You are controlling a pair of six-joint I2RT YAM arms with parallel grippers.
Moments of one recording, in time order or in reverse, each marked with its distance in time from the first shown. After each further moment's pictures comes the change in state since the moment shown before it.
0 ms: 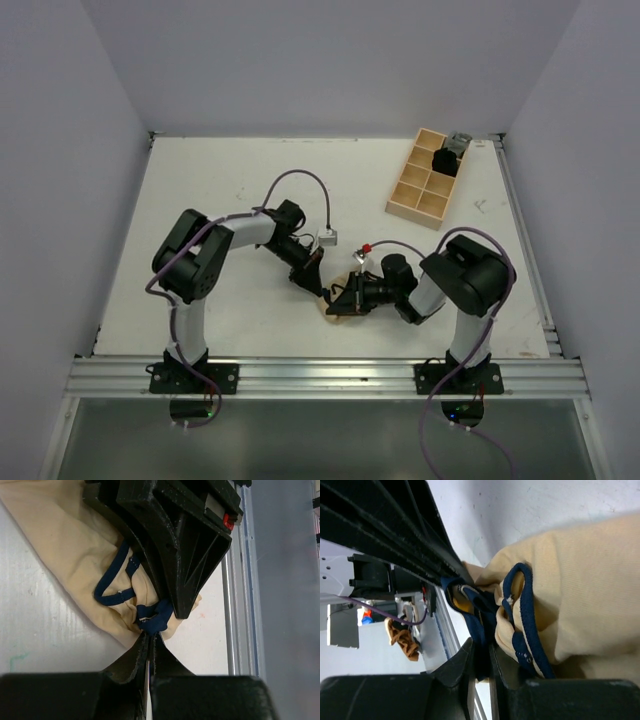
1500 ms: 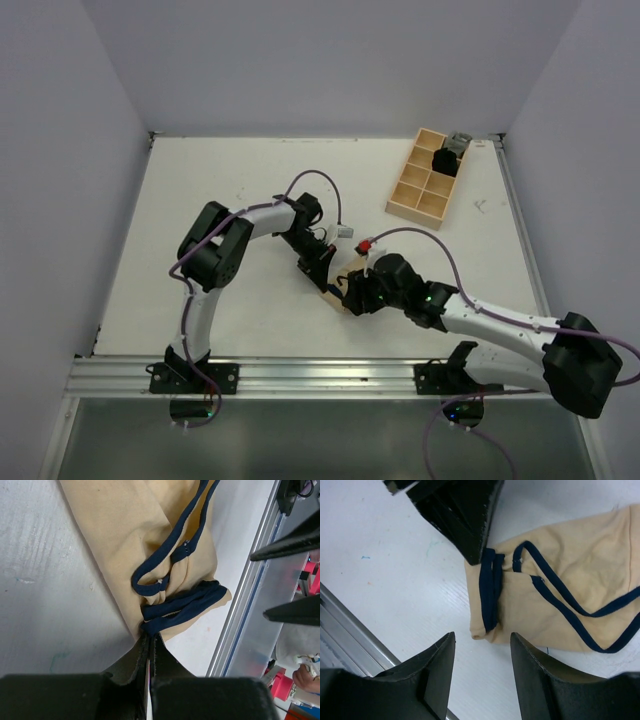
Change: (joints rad) left arm -0.049 0.181 0.275 -0.201 -0.208 -0.322; right arm 0.226 -0.778 0.144 -1.130 0.729 -0.513
